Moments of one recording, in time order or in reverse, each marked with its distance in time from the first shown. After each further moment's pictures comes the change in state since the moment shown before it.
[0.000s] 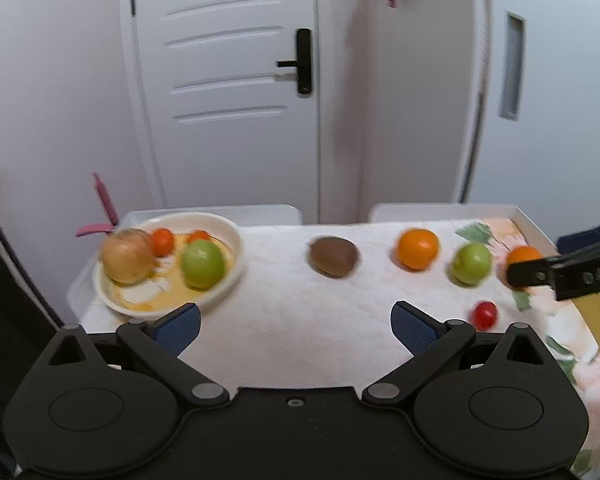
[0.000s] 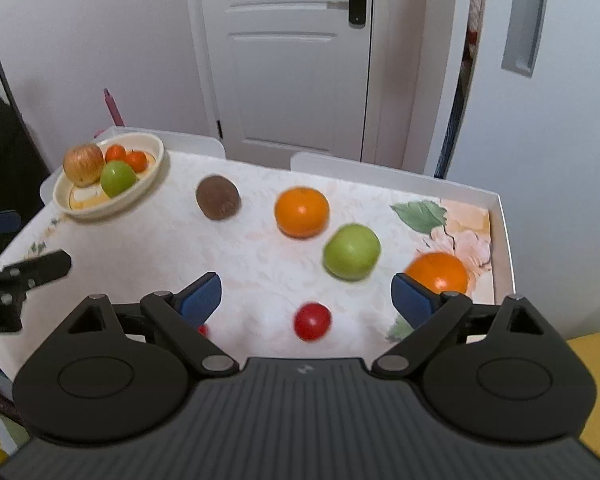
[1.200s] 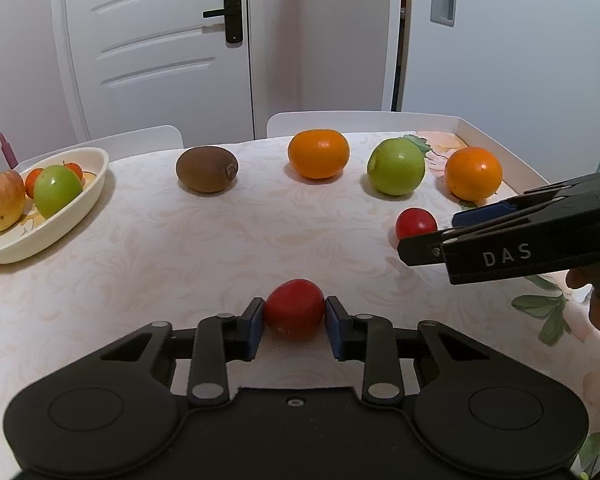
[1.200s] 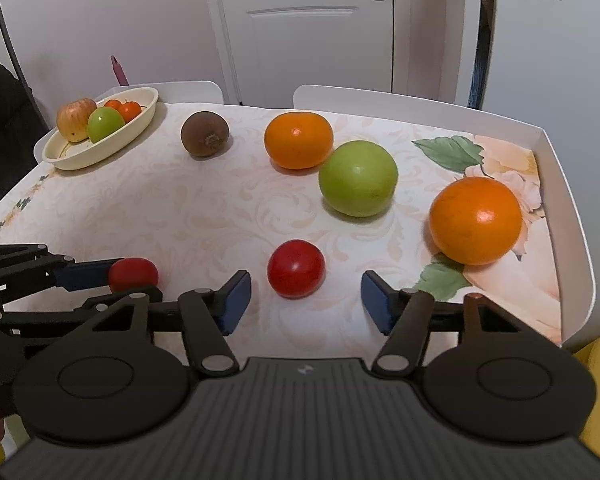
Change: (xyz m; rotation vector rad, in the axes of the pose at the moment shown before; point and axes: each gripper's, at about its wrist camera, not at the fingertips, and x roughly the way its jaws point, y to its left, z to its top) left arm 0.076 -0.082 -0.057 0.060 0.100 -0.120; right arm 0.065 -0.020 -0.048 -0.001 0.023 0.098
